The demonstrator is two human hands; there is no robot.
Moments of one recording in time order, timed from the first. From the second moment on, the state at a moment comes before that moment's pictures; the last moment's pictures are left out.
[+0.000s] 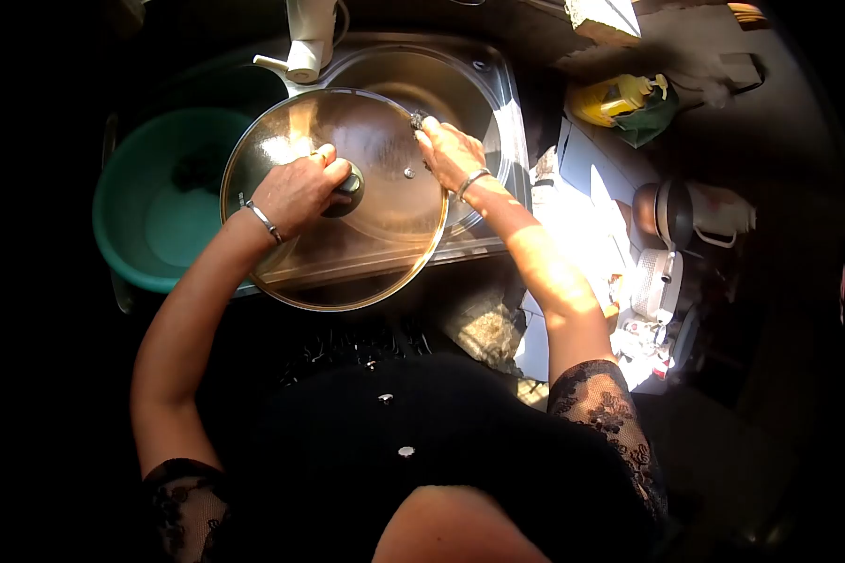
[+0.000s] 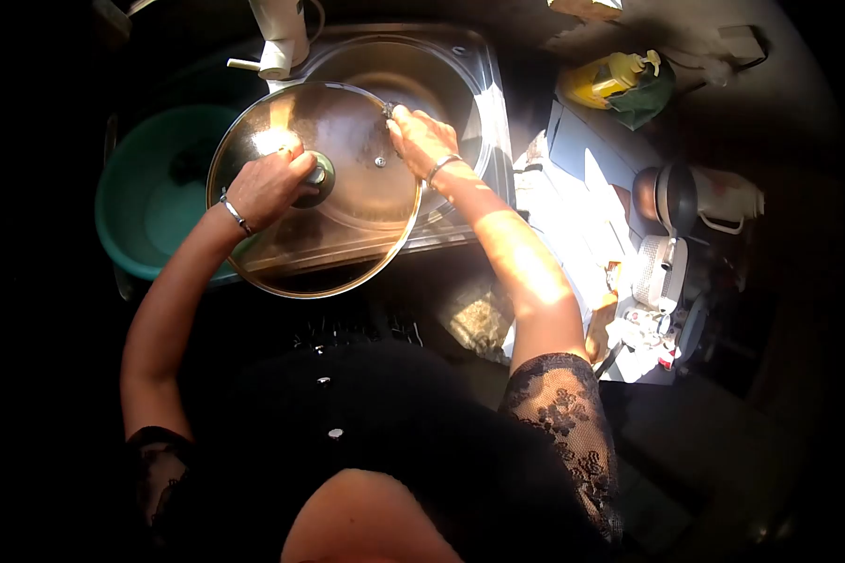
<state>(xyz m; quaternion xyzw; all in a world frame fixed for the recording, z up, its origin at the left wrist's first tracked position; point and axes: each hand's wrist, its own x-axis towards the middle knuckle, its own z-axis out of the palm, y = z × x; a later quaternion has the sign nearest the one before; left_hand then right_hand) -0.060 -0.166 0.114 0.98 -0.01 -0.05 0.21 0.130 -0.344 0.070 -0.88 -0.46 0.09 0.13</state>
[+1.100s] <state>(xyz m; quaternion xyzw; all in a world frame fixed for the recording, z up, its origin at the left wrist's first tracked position) -0.061 -0.166 0.114 0.98 -0.01 -0.04 0.21 0.132 -0.292 0.067 -0.87 -0.48 0.11 0.08</state>
